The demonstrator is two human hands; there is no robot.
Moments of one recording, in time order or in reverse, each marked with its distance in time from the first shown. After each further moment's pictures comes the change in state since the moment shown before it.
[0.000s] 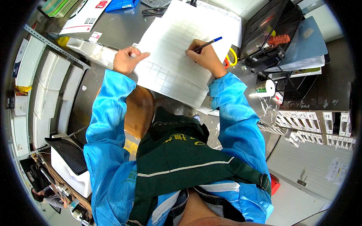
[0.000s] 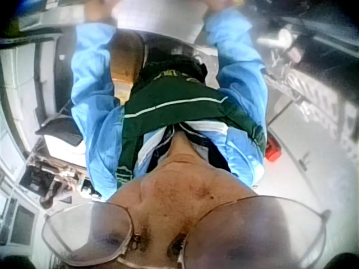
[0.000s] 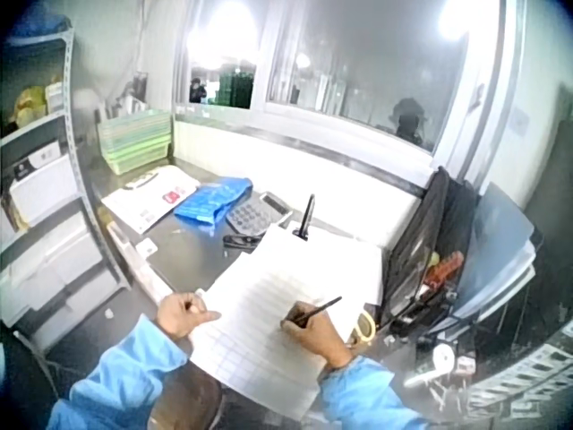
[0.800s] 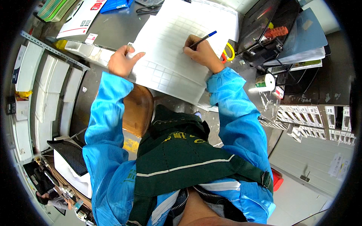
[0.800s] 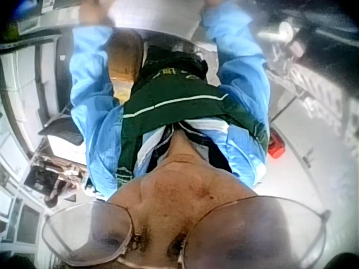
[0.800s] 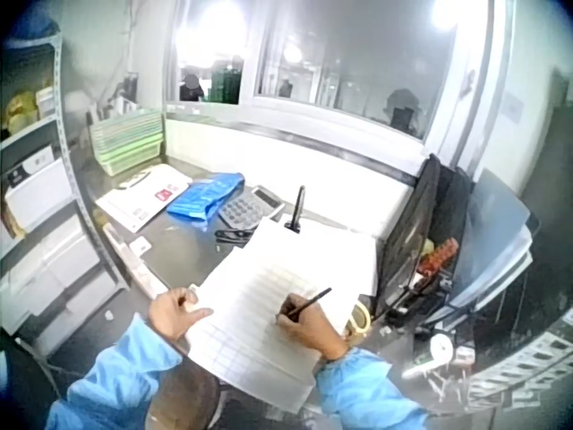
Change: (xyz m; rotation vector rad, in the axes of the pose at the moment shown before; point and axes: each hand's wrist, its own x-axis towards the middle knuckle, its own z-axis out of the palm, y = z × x) left_hand -0.007 0.012 0.000 0.223 0.071 0.099; right_hand 0.000 0.009 -0.002 0.004 -0.022 -0.054
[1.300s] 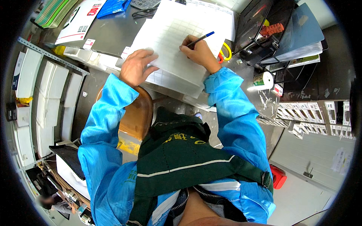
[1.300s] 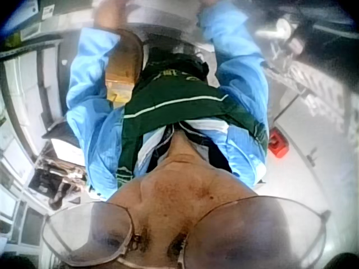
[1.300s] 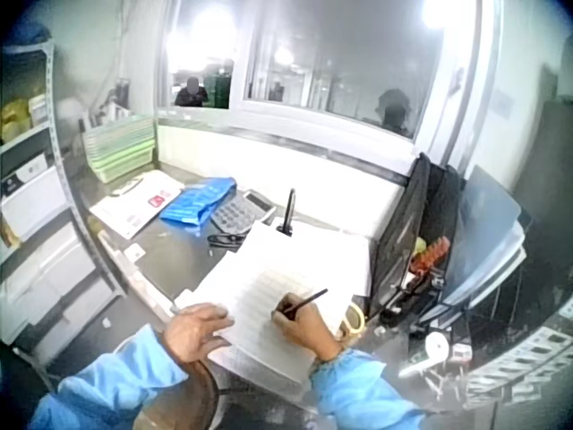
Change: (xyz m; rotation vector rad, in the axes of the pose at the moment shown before) left_hand -0.013 0.043 0.007 0.196 -0.188 0.662; right_hand 0.002 -0.005 -0.001 -0.035 0.084 0.106
